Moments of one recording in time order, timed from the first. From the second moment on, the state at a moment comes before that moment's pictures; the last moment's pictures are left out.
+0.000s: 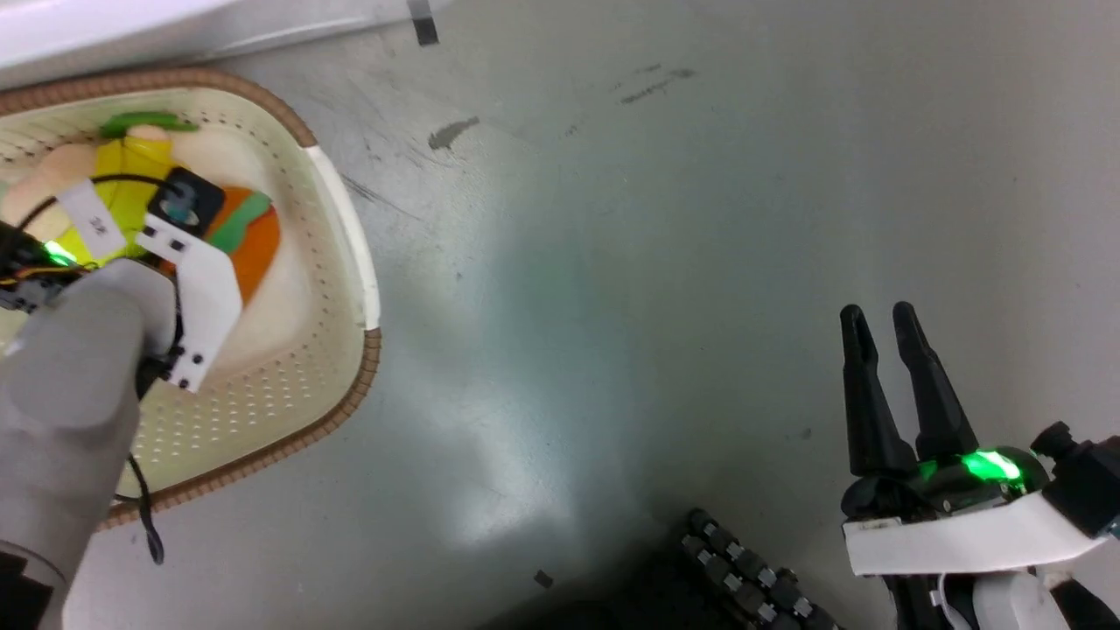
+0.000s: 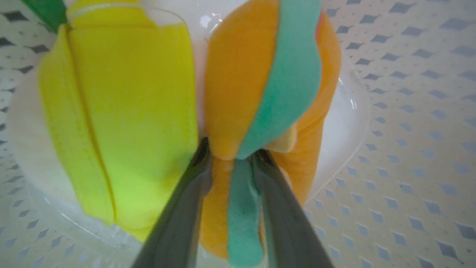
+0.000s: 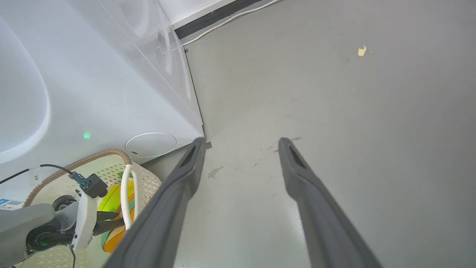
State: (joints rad) left arm -1.00 0.52 -0.73 1.02 -0.28 -0.12 0.30; right arm -0.10 -0.05 0.13 -0.12 0.58 0.13 -0.25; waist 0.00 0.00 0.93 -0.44
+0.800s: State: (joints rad) left arm -0.88 0.42 -0.71 1.12 -0.43 -0.08 0.04; right arm -0.16 -0.05 0.09 -0.03 0.46 0.13 -0.26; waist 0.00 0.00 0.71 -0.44
